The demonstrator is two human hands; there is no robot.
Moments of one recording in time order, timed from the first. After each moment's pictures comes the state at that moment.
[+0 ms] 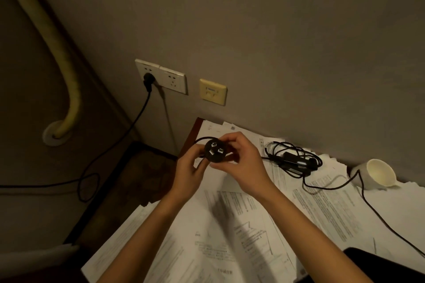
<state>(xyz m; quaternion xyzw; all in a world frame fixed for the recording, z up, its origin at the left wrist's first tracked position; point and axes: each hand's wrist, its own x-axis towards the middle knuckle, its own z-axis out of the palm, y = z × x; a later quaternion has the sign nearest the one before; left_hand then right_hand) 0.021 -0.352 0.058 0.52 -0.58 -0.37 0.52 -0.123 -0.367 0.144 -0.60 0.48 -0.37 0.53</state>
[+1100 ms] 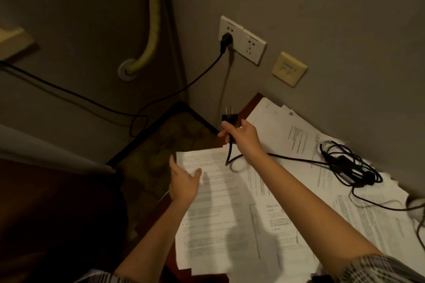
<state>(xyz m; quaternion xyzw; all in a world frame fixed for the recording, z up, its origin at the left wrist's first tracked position) 0.080 -0.214 -0.037 0.88 -0.13 -0.35 0.30 -0.011 -0.364 0.058 -0.55 0.52 -0.18 0.62</state>
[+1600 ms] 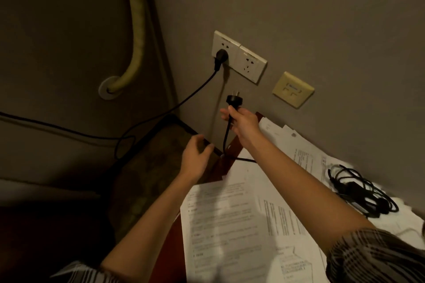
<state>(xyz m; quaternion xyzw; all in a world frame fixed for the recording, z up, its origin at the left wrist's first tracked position) 0.134 -0.352 -0.016 0.76 -0.30 -0.40 0.42 0.049 -0.476 0.031 -0.40 0.52 -0.28 0.70</state>
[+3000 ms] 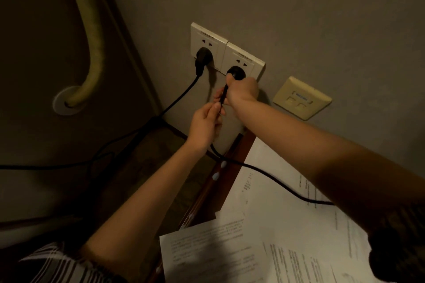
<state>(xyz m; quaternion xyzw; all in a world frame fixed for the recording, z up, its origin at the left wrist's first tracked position) 0.151 -0.506 0.000 0.59 -0.29 -0.53 0.54 0.101 -0.596 0.046 -0.42 0.68 -0.26 0.54</state>
